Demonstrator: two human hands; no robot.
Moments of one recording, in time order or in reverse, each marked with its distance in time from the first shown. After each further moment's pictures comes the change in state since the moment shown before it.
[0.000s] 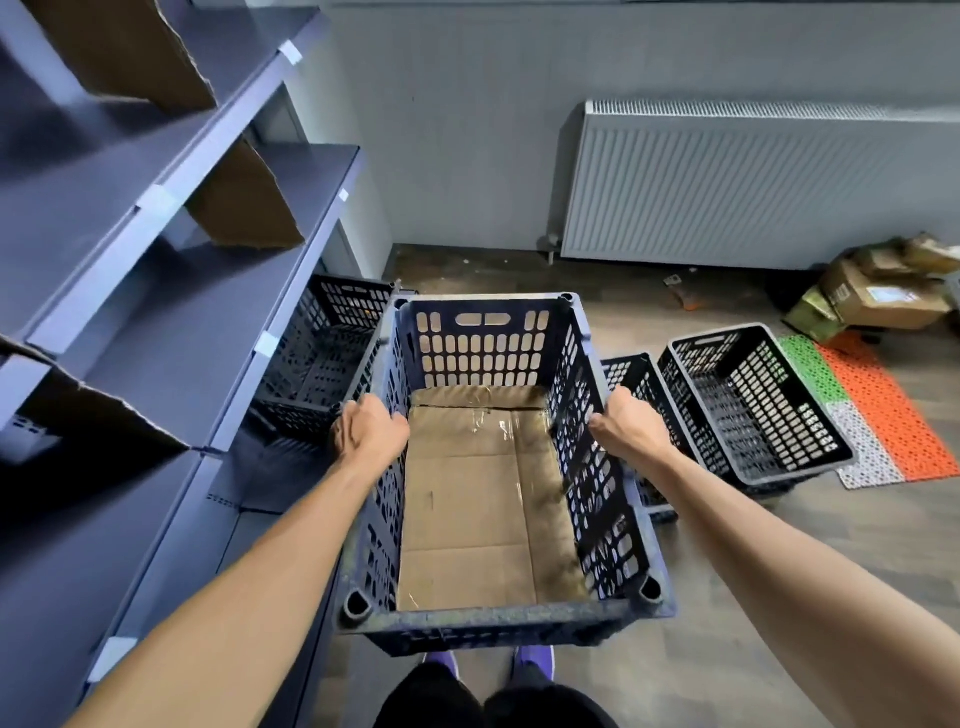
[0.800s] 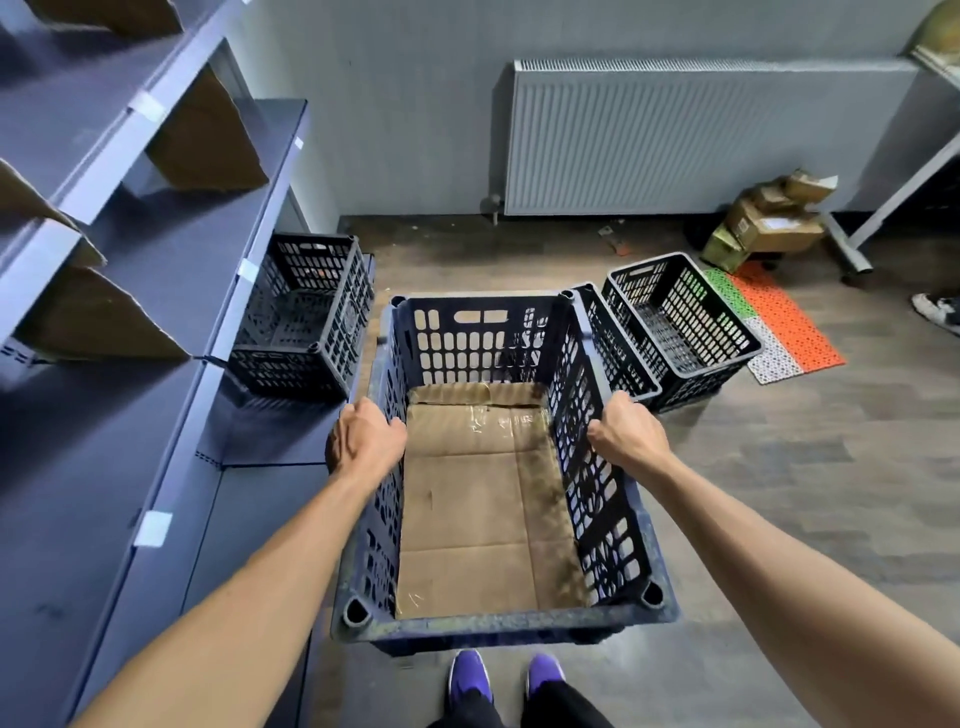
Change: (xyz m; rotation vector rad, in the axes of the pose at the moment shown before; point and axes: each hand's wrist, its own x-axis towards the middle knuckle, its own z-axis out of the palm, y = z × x) left_hand -0.174 -0.138 0.020 0.010 -0.077 0.149; right_hand -0.240 0.053 0.091 -0.035 0.077 0.151
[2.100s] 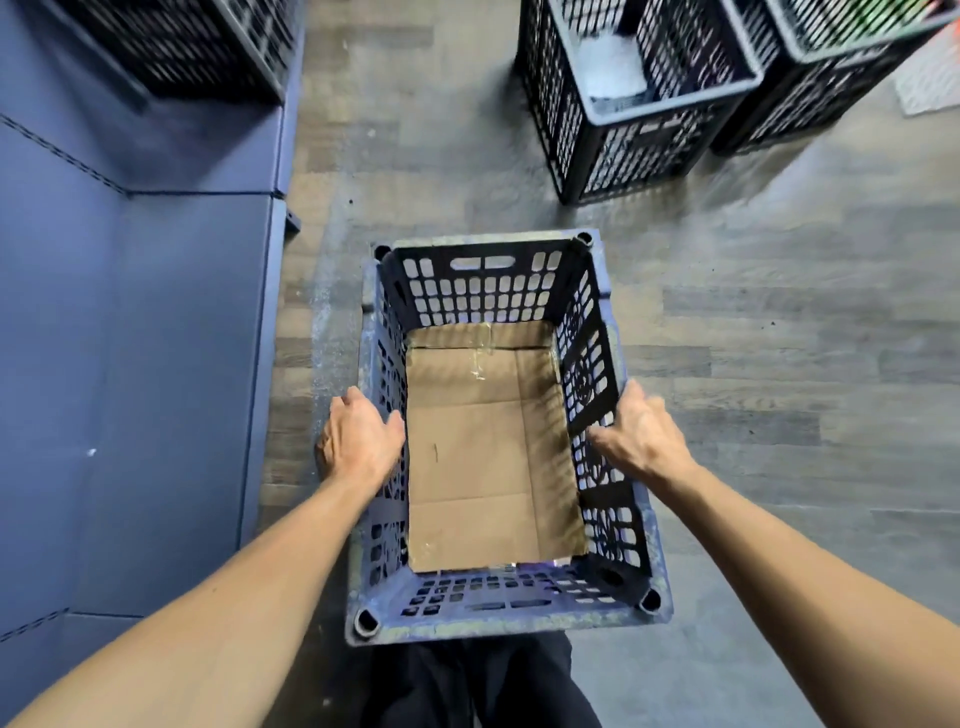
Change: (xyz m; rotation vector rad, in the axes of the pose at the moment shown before) left_hand -0.192 -0.165 0.380 0.114 -0.190 -0.198; right_hand -0.112 0.255 0.358 0.052 -0.390 0.039
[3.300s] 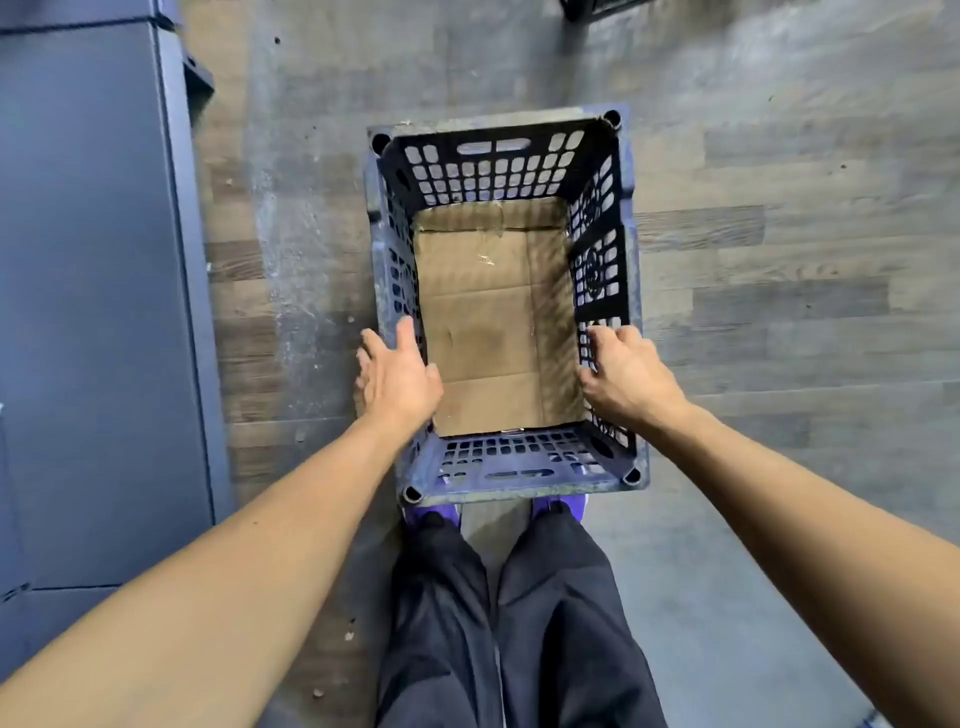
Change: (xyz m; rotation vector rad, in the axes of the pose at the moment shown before) left_hand 0.051 -0.050 0.164 0.126 -0.315 0.202; right_hand 0.044 0.019 0.162 -0.069 -0.101 -0.034
